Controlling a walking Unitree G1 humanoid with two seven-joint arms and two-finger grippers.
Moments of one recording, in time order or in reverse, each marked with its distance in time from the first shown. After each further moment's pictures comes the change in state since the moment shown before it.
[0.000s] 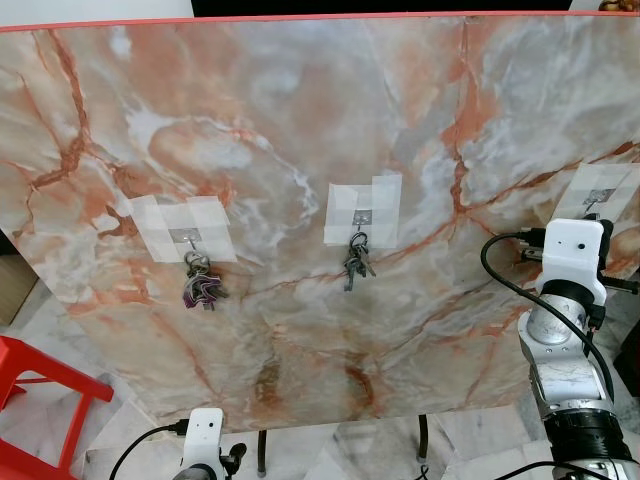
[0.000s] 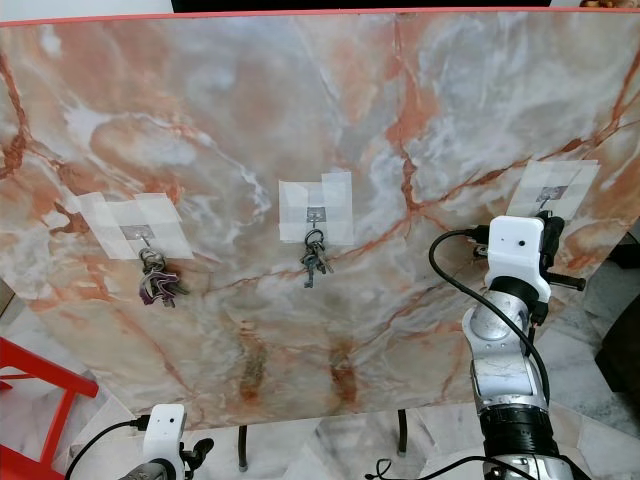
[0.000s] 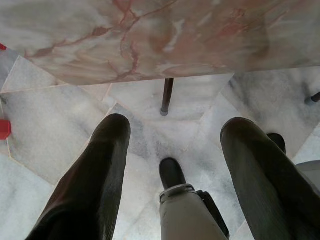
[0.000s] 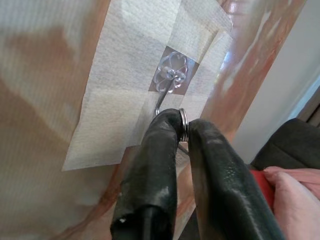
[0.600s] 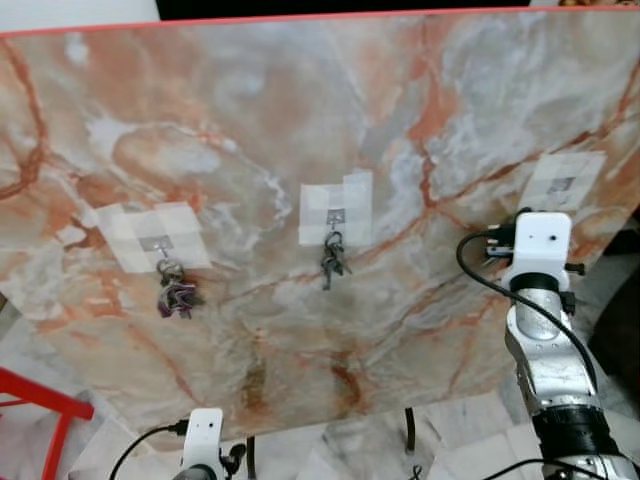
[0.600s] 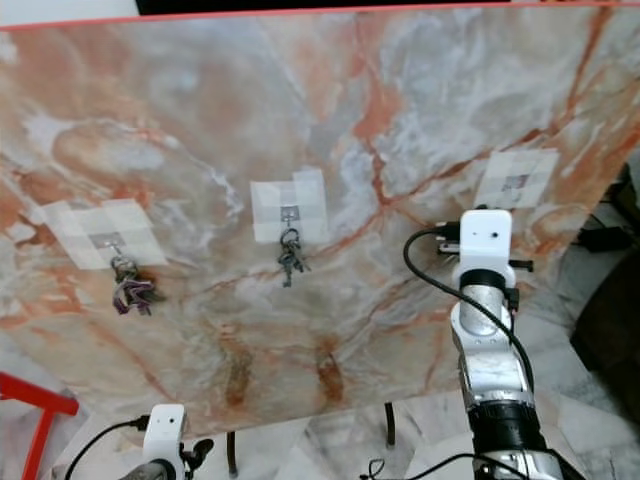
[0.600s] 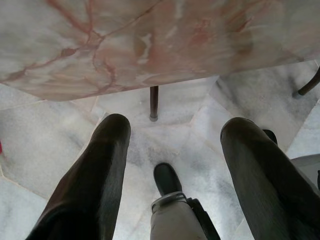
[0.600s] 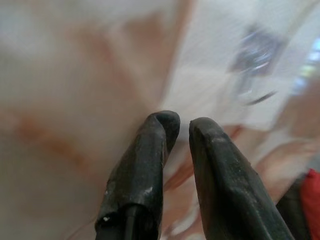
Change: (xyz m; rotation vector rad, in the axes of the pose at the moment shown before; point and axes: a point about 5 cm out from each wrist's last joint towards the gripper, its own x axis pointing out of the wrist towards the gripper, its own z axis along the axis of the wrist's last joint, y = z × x) left arm 0.000 0.000 0.000 -0.001 0.000 -0.004; right arm -0.017 0.034 0.007 0.150 -0.001 0.470
